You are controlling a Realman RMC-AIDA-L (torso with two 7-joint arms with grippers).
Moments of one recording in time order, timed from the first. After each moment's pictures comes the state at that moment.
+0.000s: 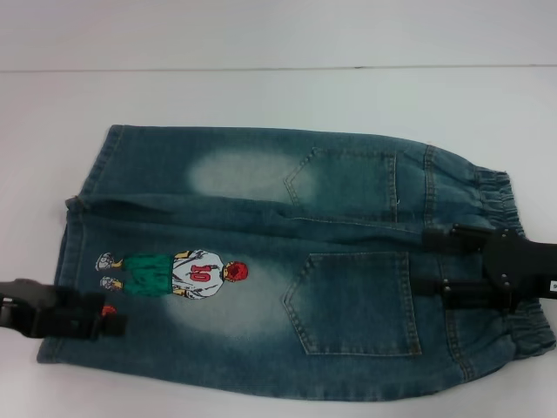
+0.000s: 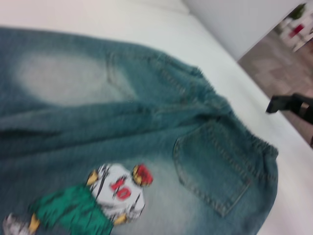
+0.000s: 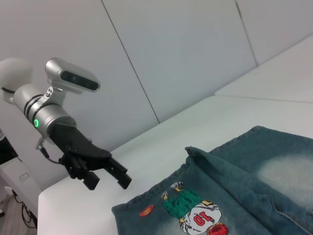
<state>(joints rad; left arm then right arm) -0.48 -2.00 0.50 0.84 2.41 1.89 -1.88 0.44 2.04 -0.57 -0.61 -2.08 -1.75 1.40</state>
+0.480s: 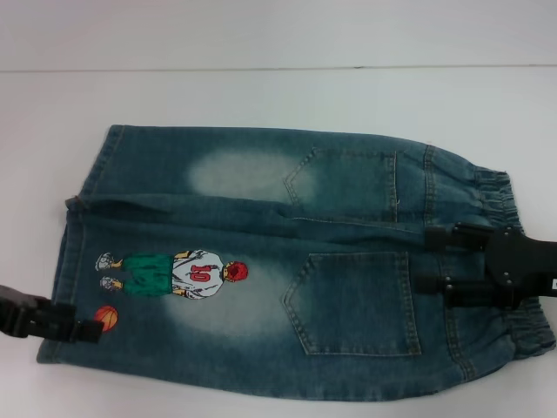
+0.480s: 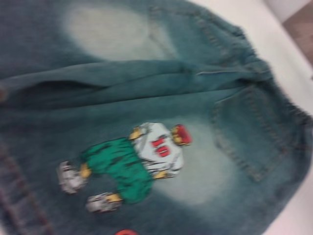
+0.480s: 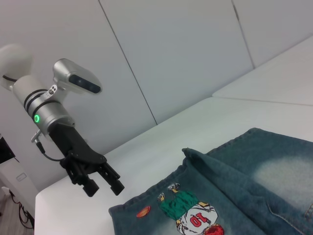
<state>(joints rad) -0.53 -1.98 0.50 0.88 2.56 1.88 -1.98 0.44 2.04 -0.57 -0.61 -2.08 -1.75 1.40</state>
